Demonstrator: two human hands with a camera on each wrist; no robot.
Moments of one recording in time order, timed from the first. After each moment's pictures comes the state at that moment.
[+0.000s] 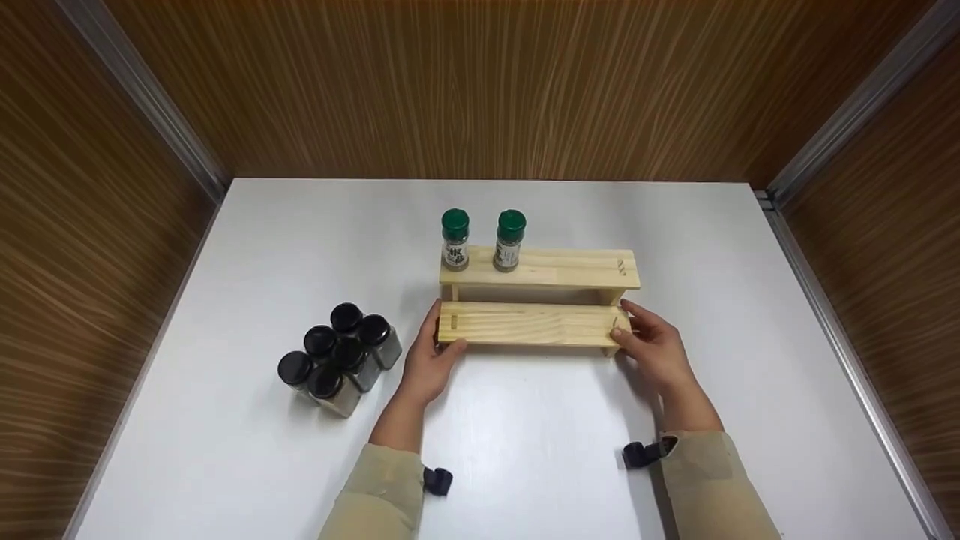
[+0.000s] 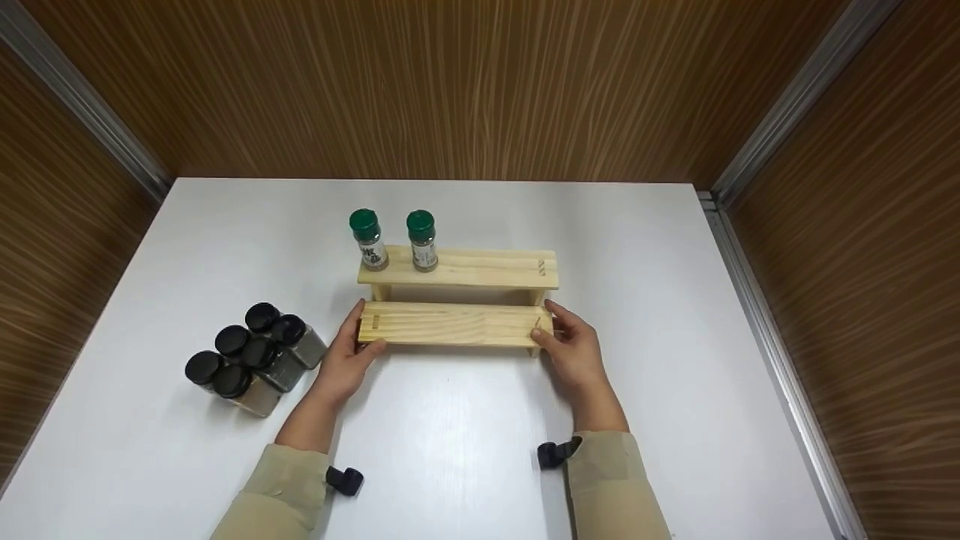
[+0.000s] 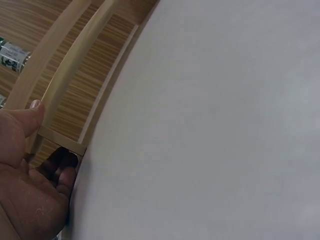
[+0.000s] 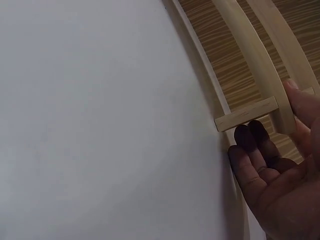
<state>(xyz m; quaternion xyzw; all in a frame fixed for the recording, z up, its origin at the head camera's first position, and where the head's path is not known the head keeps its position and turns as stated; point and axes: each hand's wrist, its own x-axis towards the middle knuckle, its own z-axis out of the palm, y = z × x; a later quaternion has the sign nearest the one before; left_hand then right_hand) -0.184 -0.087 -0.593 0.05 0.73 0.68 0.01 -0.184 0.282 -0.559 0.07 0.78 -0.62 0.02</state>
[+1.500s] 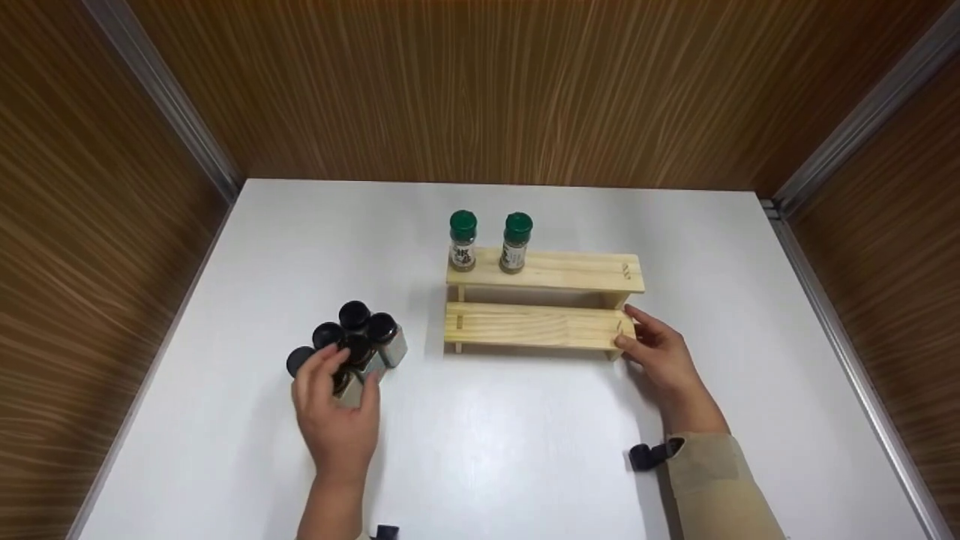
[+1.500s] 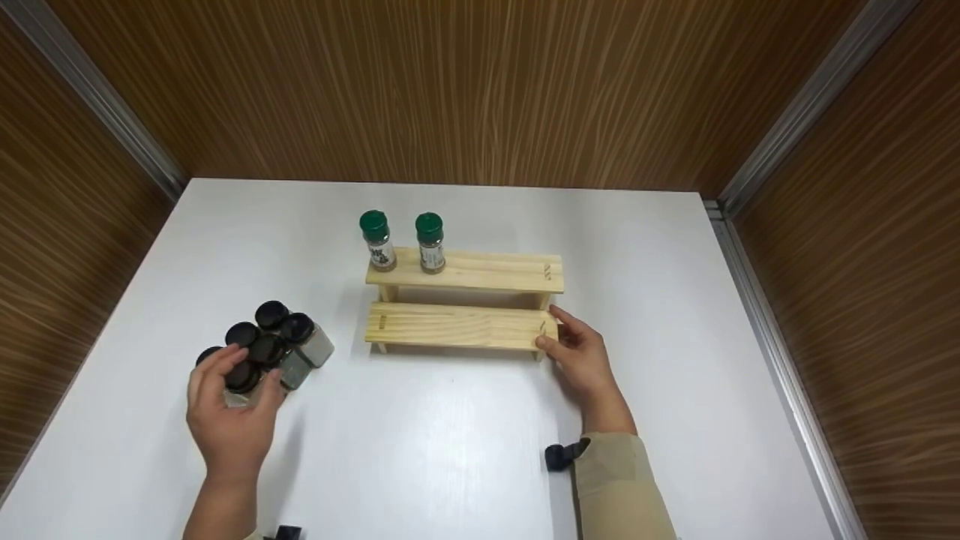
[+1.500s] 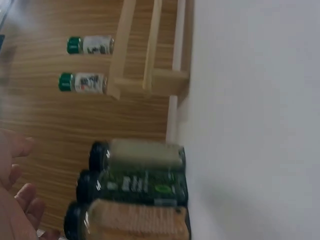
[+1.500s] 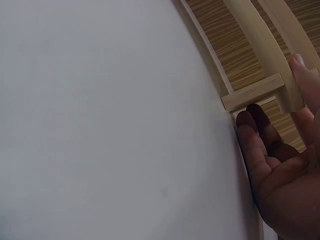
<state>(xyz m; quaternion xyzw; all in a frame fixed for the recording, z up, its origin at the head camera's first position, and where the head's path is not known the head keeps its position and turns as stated) -0.084 -0.154 -0.524 -0.06 0.79 0.45 -0.40 -0.187 0.293 -0.571 0.05 0.77 -0.64 0.03</state>
